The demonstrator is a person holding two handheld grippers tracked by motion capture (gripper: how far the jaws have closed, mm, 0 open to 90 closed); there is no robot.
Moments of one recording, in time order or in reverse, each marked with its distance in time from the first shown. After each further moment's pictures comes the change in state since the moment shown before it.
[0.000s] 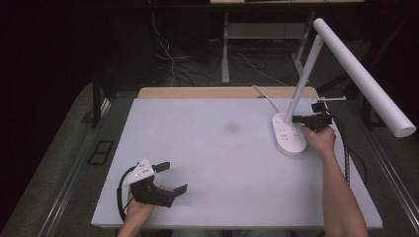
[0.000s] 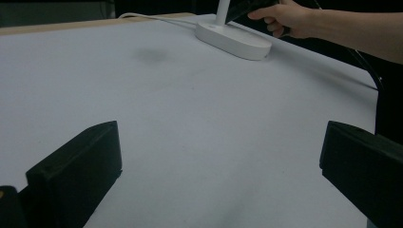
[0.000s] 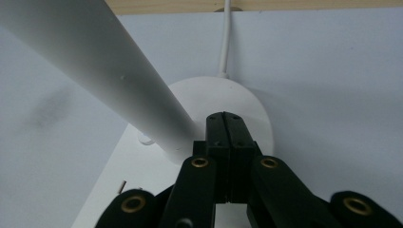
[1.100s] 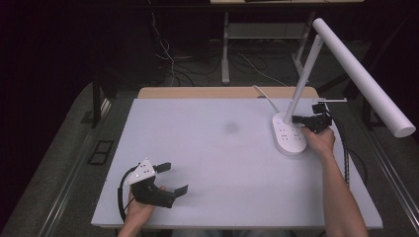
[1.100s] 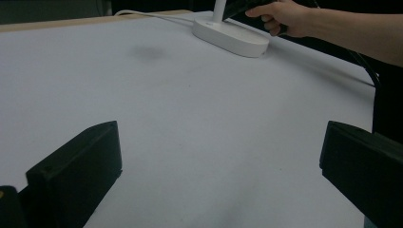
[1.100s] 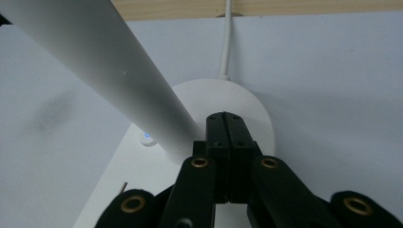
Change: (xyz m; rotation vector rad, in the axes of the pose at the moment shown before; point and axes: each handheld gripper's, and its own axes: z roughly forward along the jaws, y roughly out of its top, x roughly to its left) left arm -0.001 0.000 0.001 0.016 -0.011 0.012; right arm 0.000 -0.005 0.000 -0.036 0.012 0.014
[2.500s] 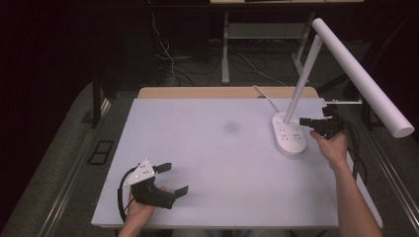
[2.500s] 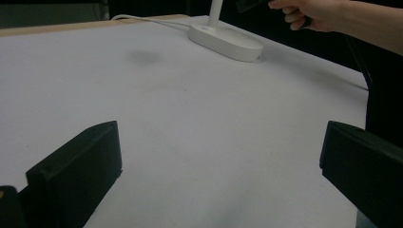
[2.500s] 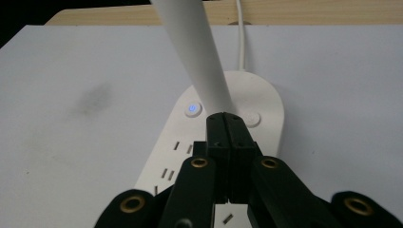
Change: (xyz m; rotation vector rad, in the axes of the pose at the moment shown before) left arm -0.004 0.001 -0.001 -0.021 -0.013 -0.004; right arm 0.033 -0.007 -0.056 -0.028 -0.032 -0.030
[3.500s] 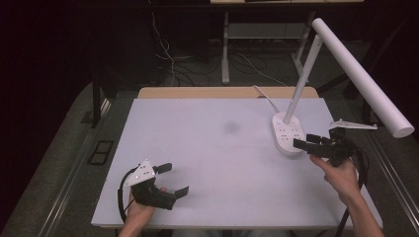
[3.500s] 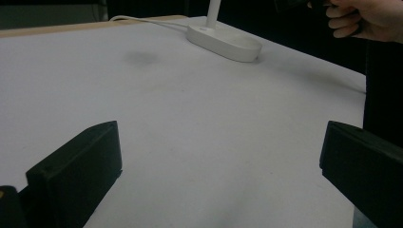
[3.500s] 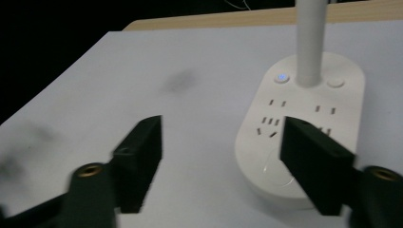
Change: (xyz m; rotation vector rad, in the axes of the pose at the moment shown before) left arm -0.001 0.000 0.000 0.002 -0.001 0.003; right arm 0.062 -0.052 -0.062 -0.061 0.137 -0.049
